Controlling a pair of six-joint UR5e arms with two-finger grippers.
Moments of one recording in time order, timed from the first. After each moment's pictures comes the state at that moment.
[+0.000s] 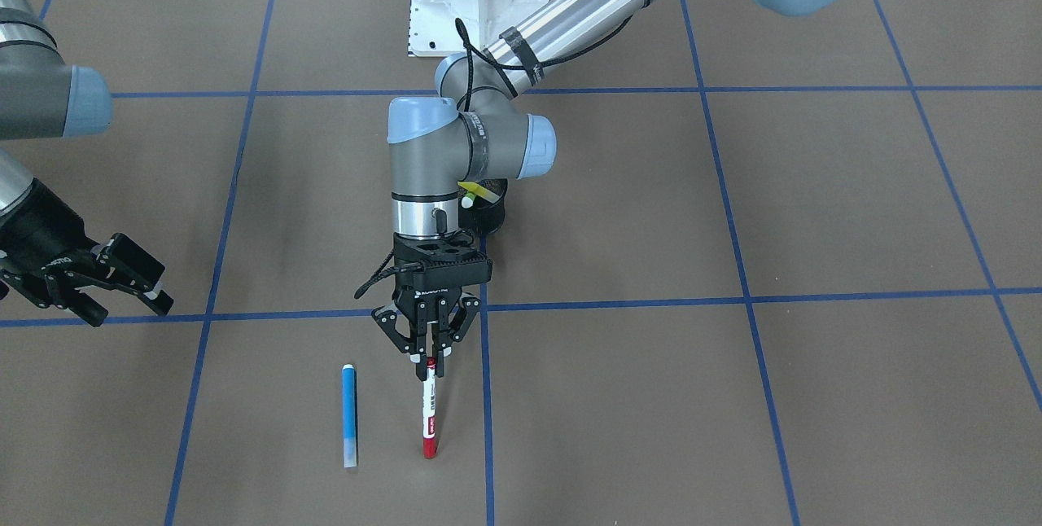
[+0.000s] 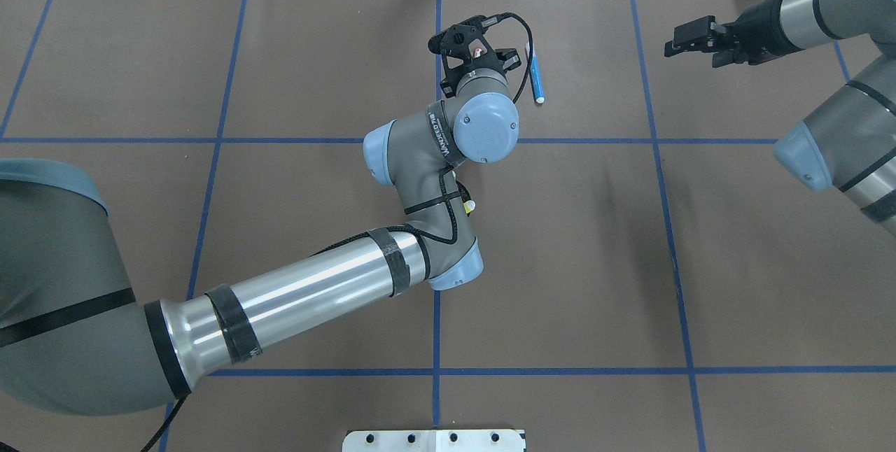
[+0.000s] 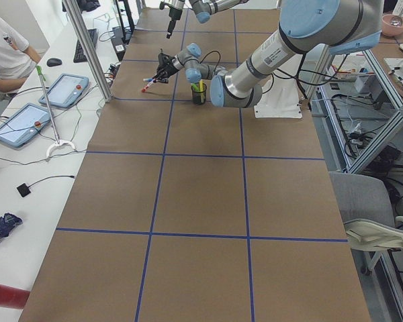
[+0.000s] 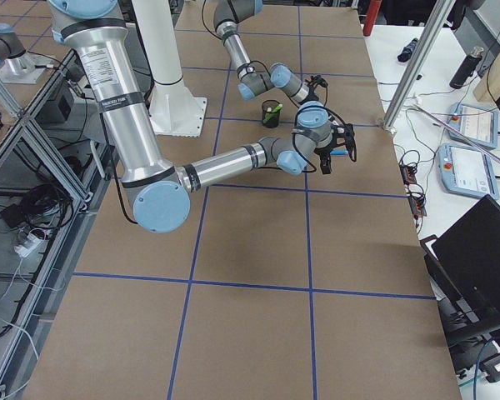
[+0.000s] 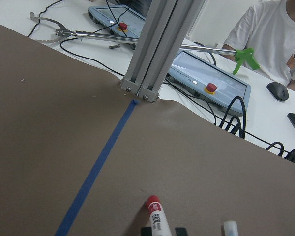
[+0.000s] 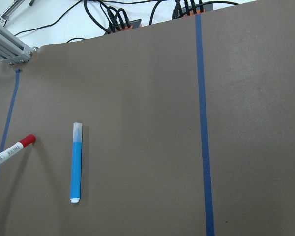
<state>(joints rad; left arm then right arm) -0.50 -2.79 -0.71 -2.29 -1.08 -1.60 1.07 -1.25 1.55 -0.85 2.15 1.05</state>
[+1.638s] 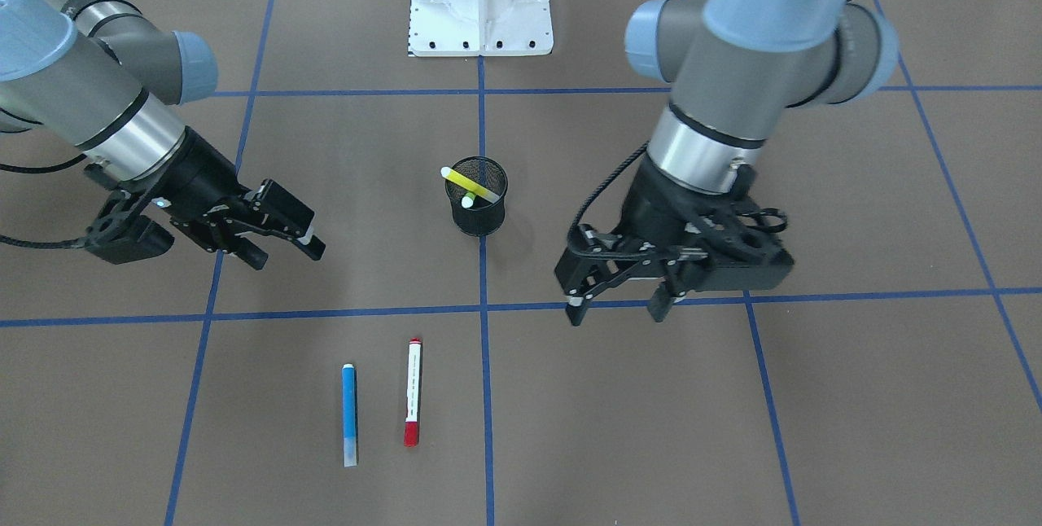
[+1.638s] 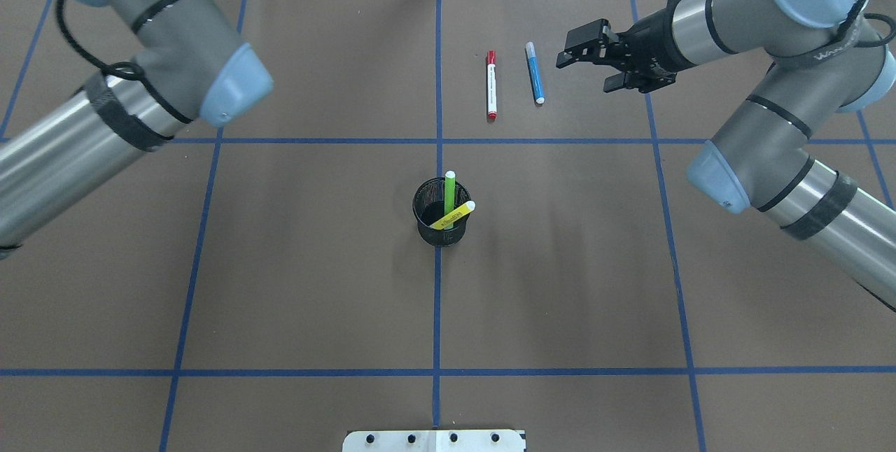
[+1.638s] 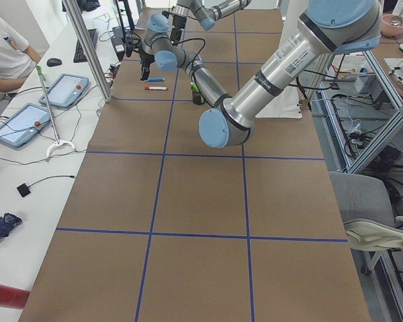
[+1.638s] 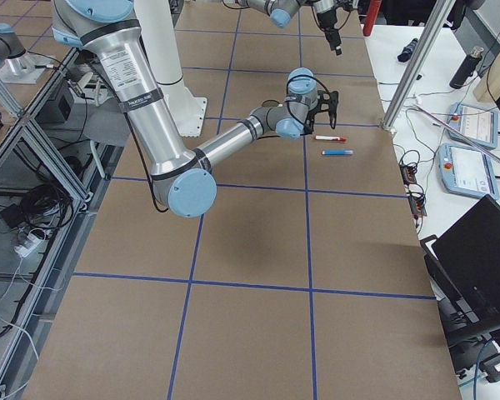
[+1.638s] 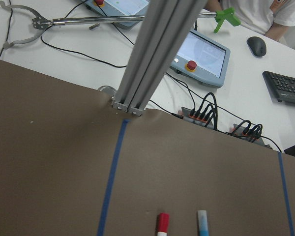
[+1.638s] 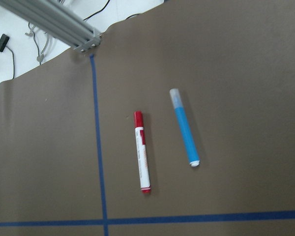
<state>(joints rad) -0.98 -2.34 -1.54 -1.91 -2.03 -1.21 0.89 -1.11 1.65 -0.87 2.15 1.40</state>
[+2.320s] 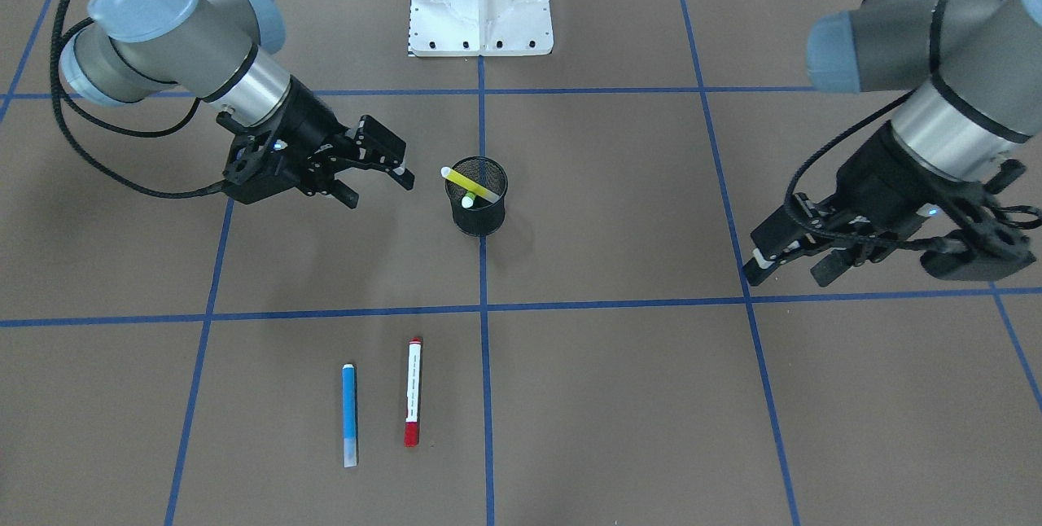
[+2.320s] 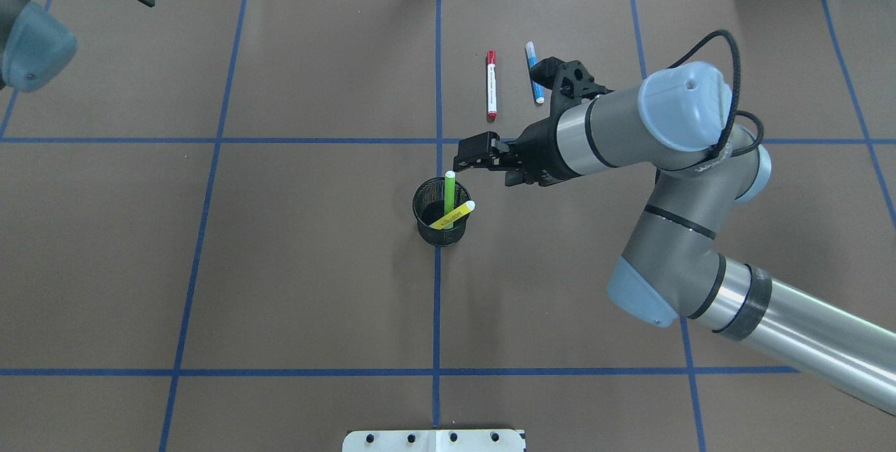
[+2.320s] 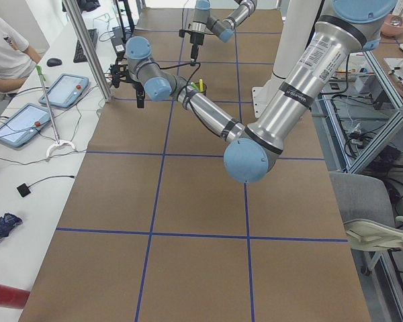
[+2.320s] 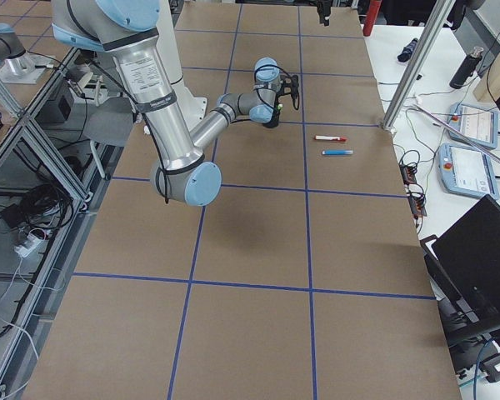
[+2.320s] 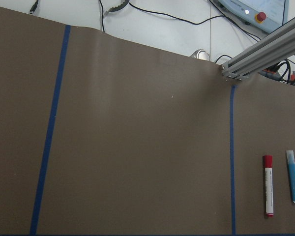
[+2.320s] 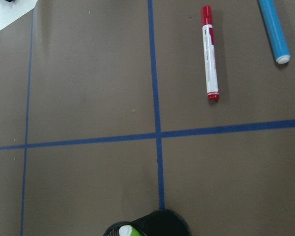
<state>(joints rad) -1.18 -2.11 -1.61 -1.91 -2.39 -1.06 0.60 -1.07 1.72 -0.87 2.00 1.44</state>
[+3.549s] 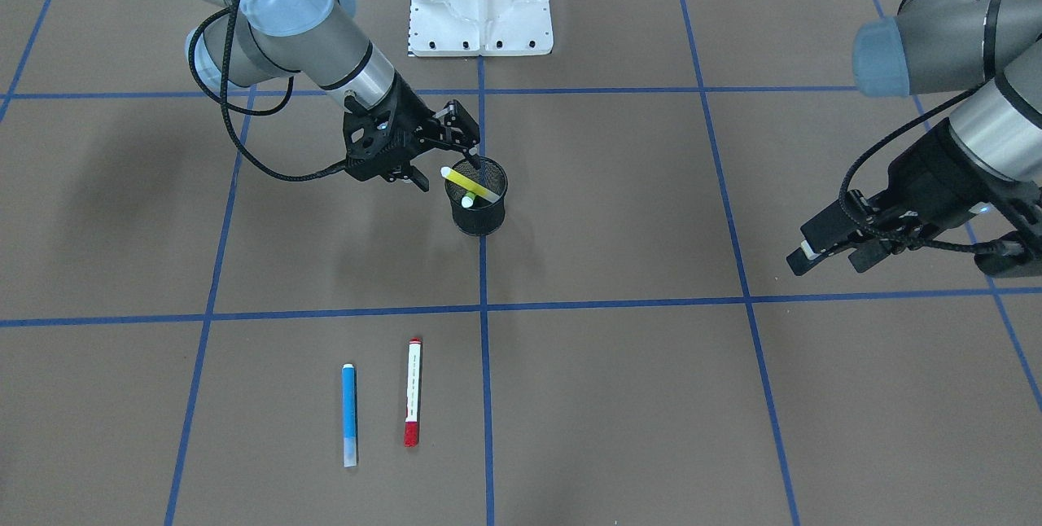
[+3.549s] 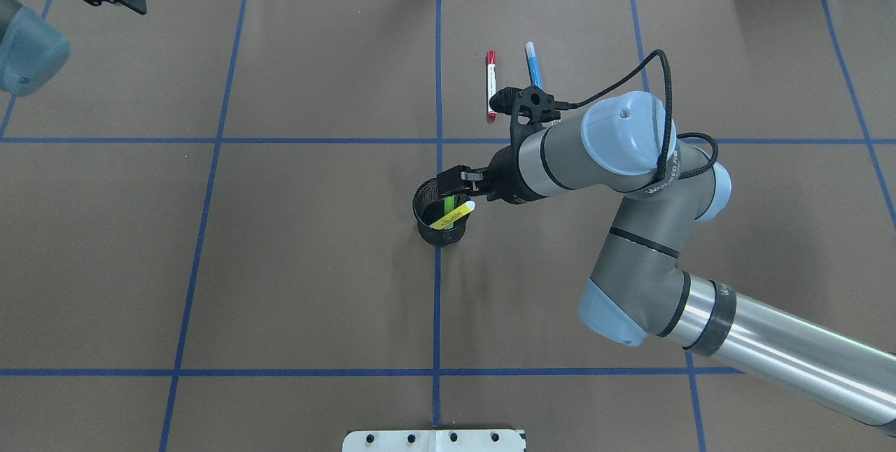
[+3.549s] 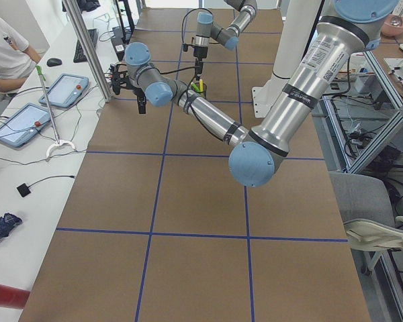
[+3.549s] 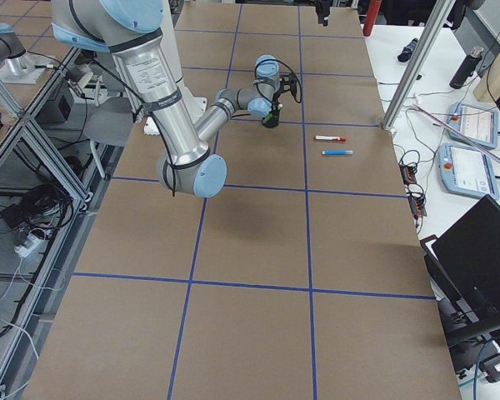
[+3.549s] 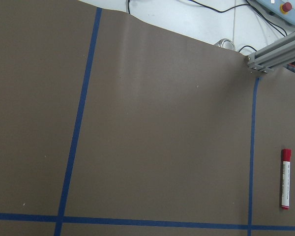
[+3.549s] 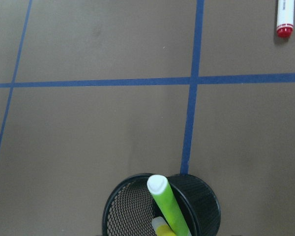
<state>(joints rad) -1.19 -2.10 -1.61 -1.90 -2.39 -1.06 0.59 -0.98 1.64 -1.04 1.98 1.16</state>
